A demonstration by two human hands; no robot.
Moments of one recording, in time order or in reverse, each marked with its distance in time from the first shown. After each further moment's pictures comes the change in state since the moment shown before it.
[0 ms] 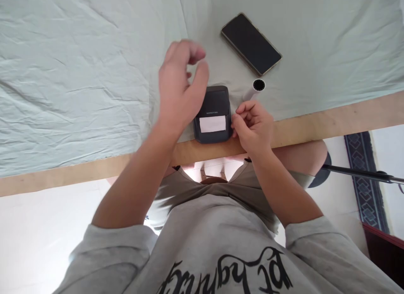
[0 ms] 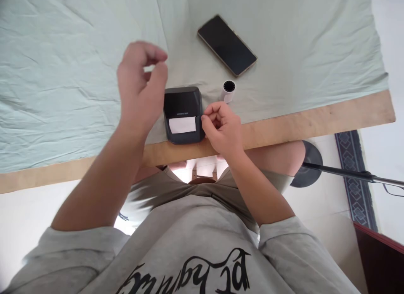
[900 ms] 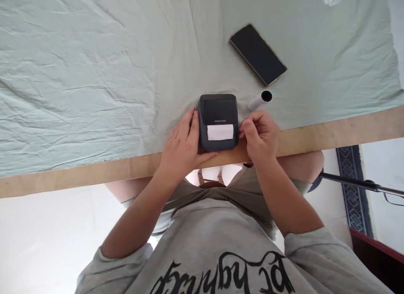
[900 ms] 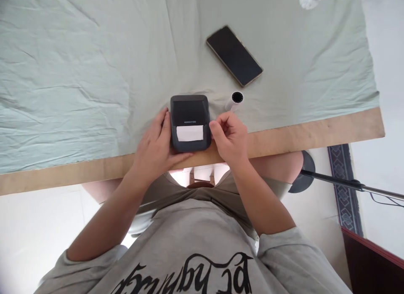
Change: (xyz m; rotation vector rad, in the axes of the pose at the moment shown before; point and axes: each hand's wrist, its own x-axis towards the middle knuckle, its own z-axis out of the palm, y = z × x) left_hand -0.104 -0.034 -0.021 0.313 -0.389 0.009; right_hand 0.003 -0.001 -0.002 -0.129 0.021 -0.050
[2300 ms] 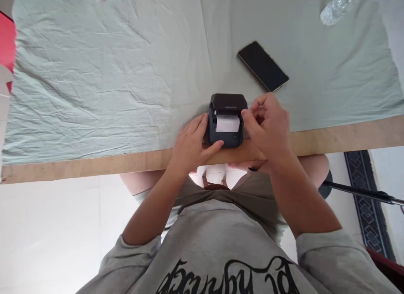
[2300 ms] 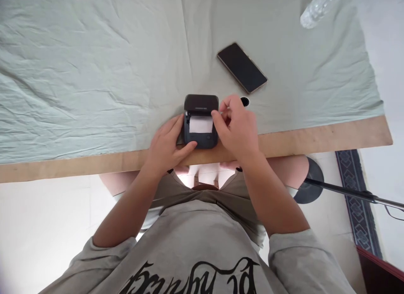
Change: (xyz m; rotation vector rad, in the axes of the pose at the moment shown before) left_hand 0.001 0.010 -0.010 0.010 -0.003 -0.072; right_hand 0.029 -0.047 -0.007 -0.358 -0.190 0.024
